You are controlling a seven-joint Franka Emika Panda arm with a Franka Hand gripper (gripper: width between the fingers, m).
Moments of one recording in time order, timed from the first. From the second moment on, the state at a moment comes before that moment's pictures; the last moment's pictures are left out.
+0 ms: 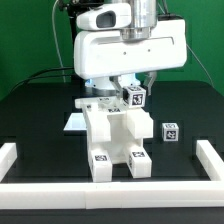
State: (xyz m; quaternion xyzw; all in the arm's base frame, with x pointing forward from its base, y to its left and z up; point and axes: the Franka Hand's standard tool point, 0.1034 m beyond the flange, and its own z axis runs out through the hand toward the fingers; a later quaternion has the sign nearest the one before) arm 0.521 0.019 0.117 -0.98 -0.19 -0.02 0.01
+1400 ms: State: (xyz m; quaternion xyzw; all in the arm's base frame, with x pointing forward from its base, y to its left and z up) arm 0.534 0.016 0.116 -0.97 0.23 -0.03 0.02
